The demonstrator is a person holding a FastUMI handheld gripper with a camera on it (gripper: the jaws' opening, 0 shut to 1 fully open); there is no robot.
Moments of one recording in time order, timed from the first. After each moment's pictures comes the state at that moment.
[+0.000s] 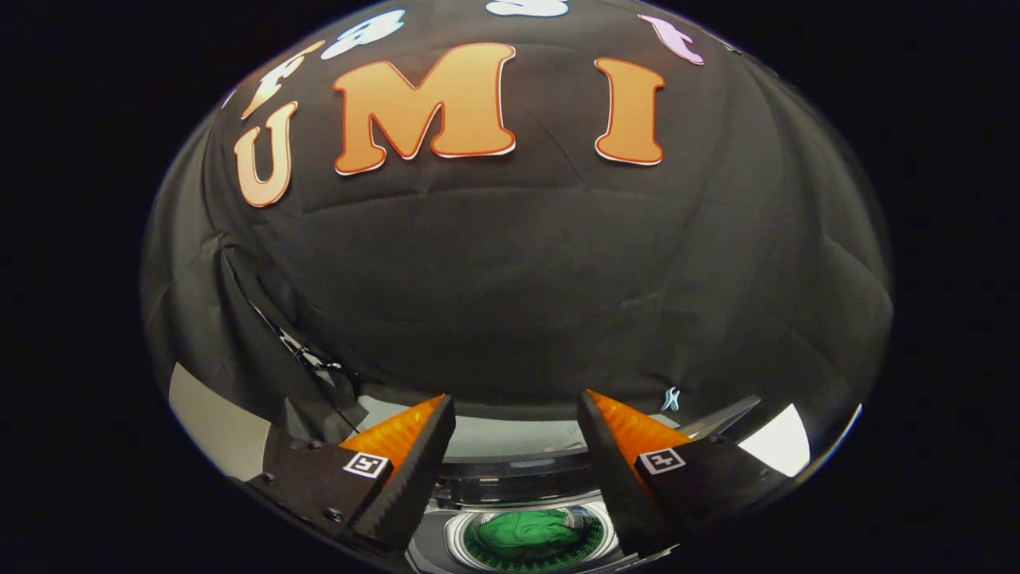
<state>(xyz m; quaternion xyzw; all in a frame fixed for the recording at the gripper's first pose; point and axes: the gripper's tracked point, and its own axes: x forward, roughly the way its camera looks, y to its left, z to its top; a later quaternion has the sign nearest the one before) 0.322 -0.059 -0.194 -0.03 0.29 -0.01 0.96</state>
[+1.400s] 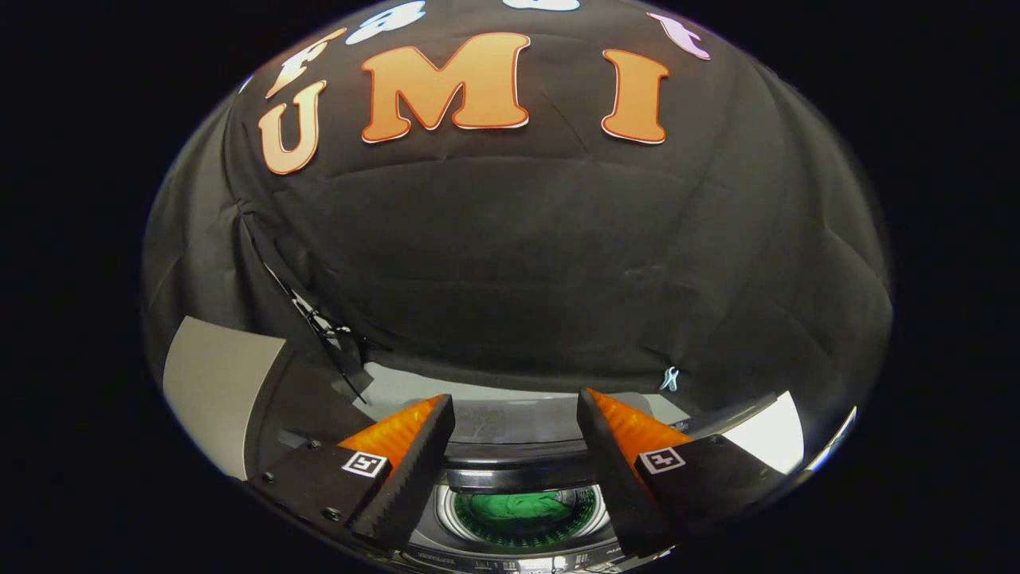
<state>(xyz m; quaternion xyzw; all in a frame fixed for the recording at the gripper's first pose) 0.234 -0.063 -0.213 -0.04 0.32 0.01 0.95</state>
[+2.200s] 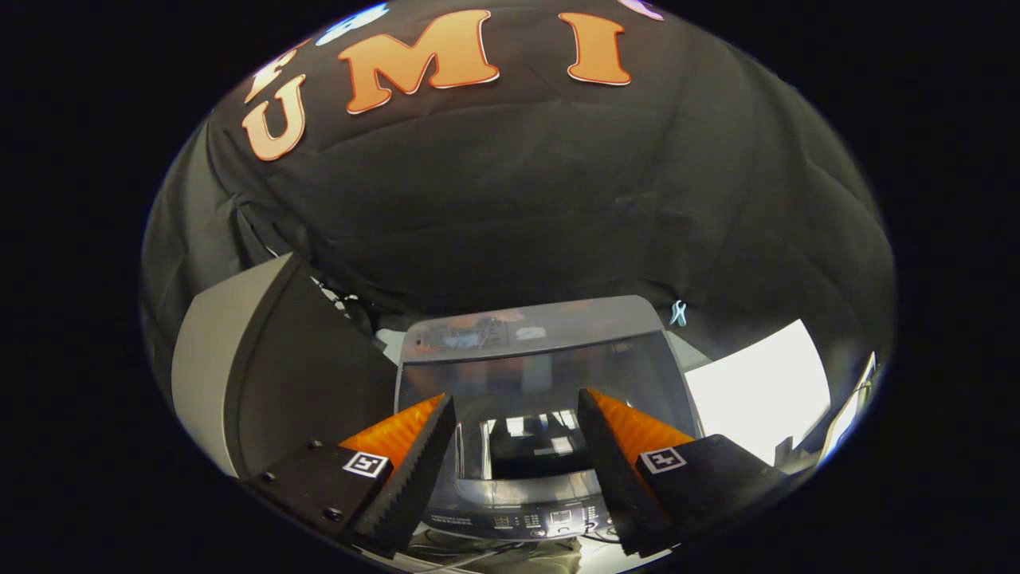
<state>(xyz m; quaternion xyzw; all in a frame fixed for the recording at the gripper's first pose) 0.144 -0.072 -0.274 0.01 0.39 0.00 0.92</state>
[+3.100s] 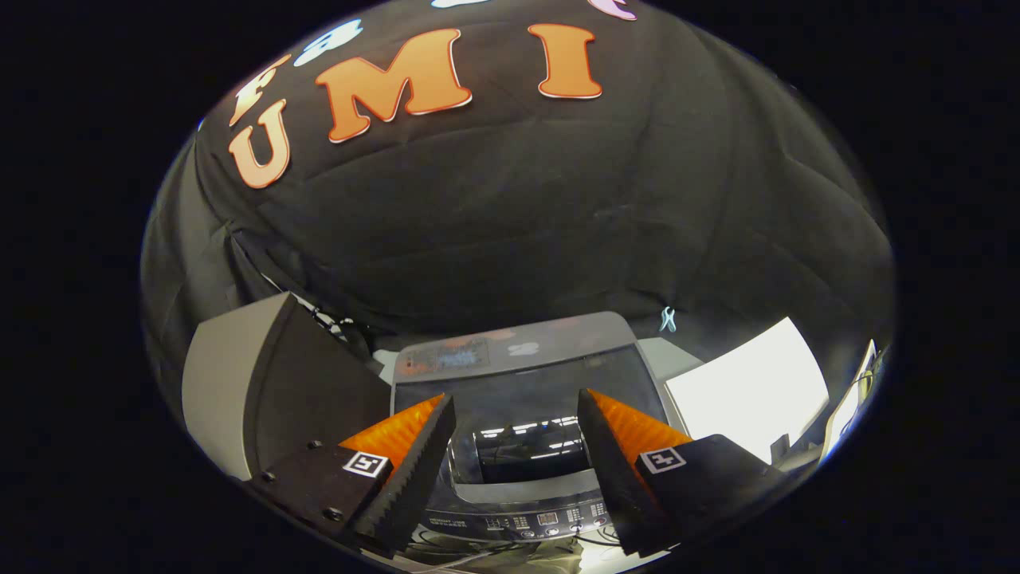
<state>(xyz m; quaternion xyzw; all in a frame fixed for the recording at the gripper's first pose) 0.154 -0.099 -0.220 0.04 0.36 -0.02 0.93</state>
